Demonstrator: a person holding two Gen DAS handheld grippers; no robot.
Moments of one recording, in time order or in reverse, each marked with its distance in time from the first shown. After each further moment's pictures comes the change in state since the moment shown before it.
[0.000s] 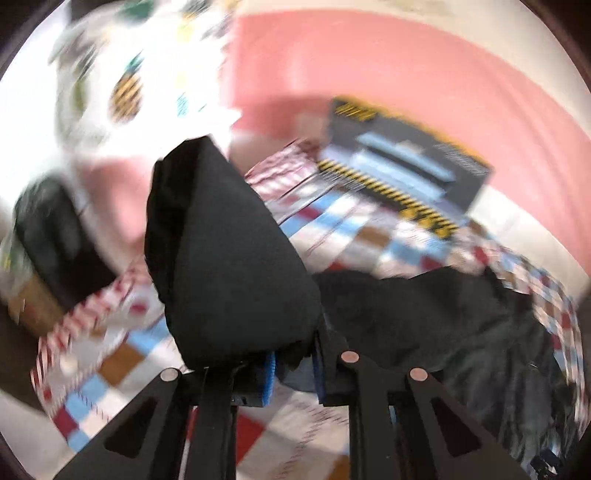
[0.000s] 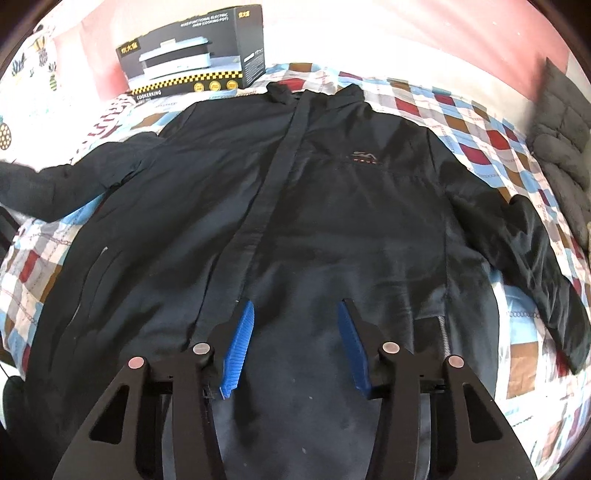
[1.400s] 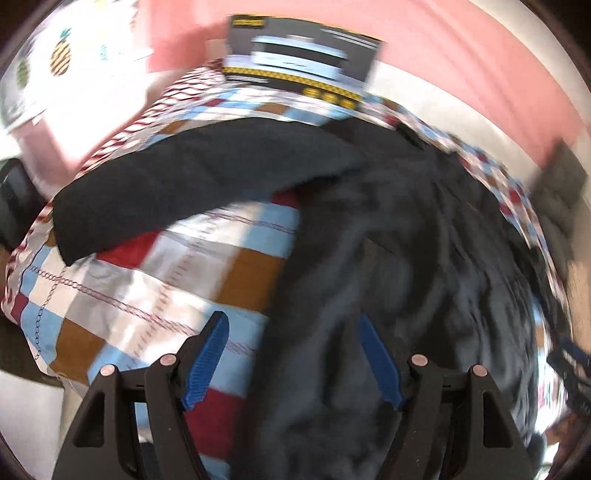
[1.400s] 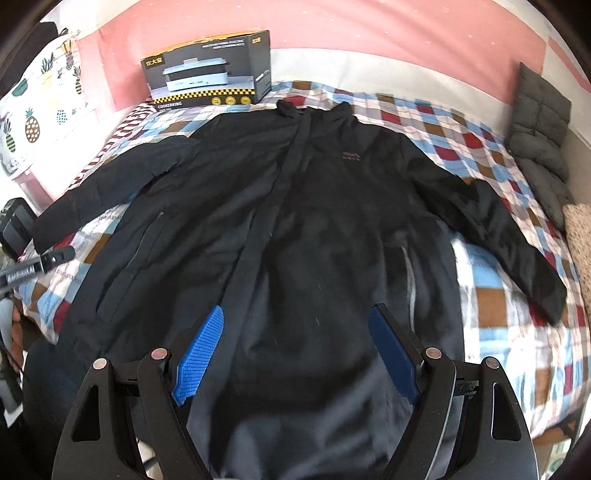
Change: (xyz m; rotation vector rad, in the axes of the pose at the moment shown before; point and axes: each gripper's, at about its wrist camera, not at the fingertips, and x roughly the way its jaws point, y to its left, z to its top) left arm -0.053 -0.048 -0.158 0.120 0.310 -0.144; right arm -0.091 0.022 -0.057 -0.010 -0.051 -0.006
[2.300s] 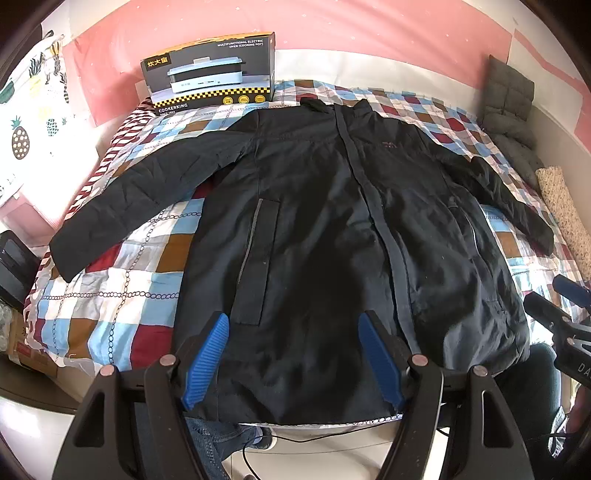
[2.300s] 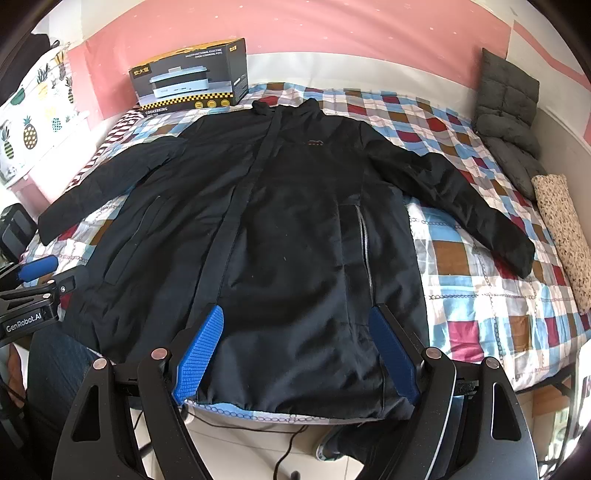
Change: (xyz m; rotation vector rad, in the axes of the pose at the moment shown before) left arm -0.079 -0.120 -0.078 0.328 0.017 -0.022; right arm -0.070 -0.022 -0.063 0.074 -0.001 -0.057
